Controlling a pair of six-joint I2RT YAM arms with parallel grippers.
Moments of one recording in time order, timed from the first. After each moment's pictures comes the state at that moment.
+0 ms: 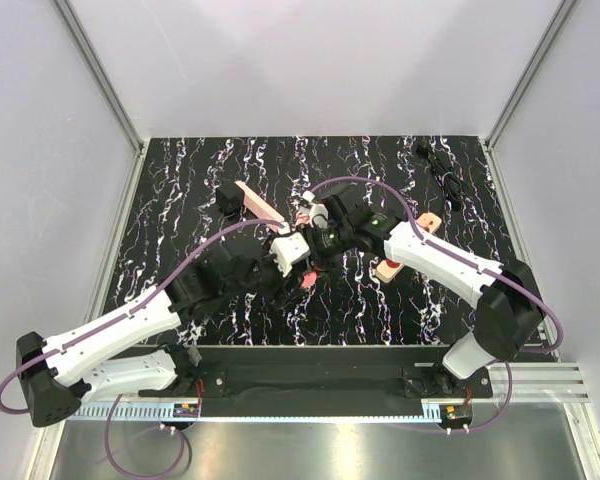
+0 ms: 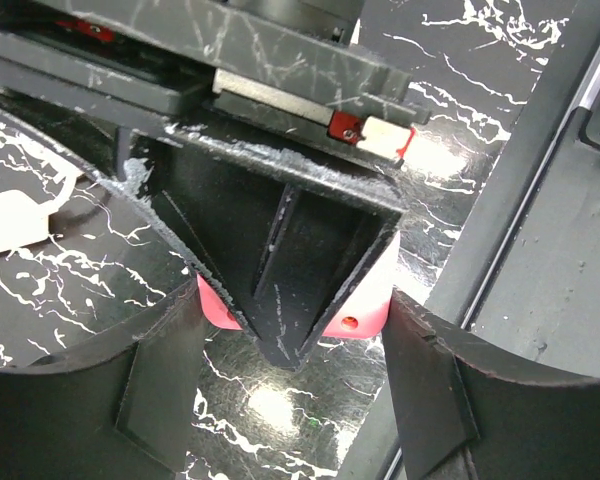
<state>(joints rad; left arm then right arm) -0.95 0.99 0.88 -0.43 0.09 0.07 0.76 1.56 1.26 -0.52 -0.67 0.73</state>
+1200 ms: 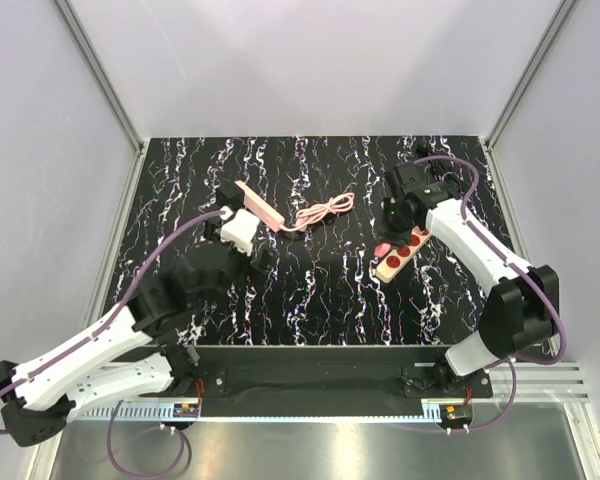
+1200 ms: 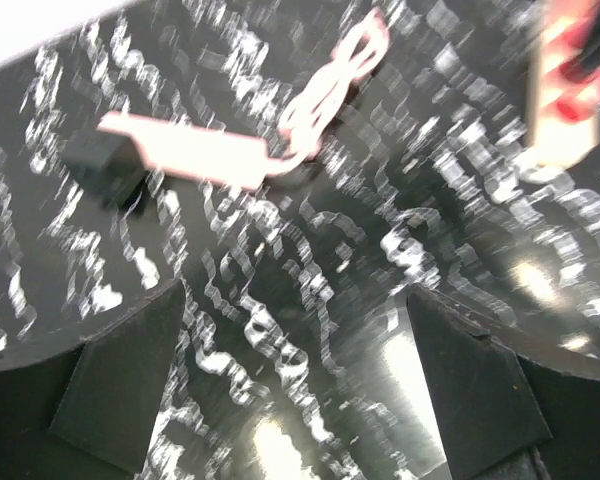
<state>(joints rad) -0.95 0.78 0.87 -0.47 -0.43 -0.08 0.39 1.53 1.29 -0.90 -0.05 0.64</state>
